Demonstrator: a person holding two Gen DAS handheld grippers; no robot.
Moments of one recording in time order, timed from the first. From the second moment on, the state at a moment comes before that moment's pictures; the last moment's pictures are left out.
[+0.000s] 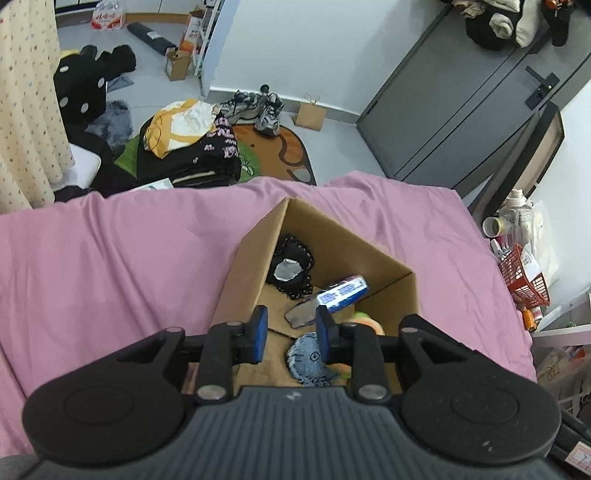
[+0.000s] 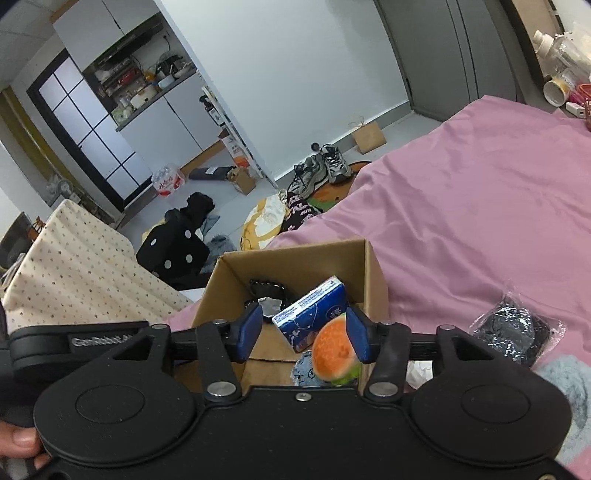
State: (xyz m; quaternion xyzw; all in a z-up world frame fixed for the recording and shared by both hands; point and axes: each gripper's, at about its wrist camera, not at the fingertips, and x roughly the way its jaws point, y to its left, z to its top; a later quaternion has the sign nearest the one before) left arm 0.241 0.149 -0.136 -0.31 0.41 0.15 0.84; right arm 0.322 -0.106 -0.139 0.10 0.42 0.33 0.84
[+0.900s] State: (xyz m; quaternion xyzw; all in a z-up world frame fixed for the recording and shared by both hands) left arm 0.184 0.089 -0.066 -0.23 0.37 0.21 0.87; right arm 0.291 -0.187 -0.091 0.13 0.37 0.34 0.85
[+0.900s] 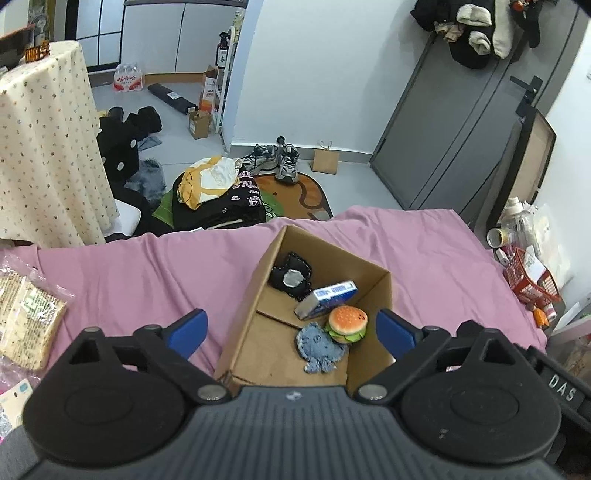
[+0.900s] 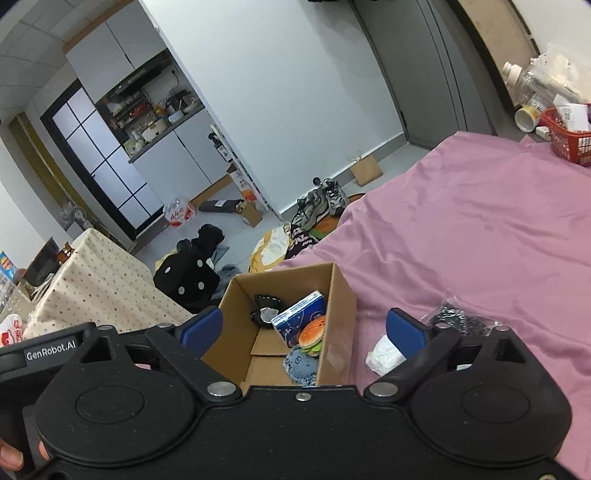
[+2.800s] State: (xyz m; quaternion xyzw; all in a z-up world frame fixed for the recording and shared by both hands) left arm 0.282 -0.060 -0.118 -0.22 0.41 0.22 0.86; right arm 0.400 -0.309 -0.202 0.29 0.50 0.28 0.76
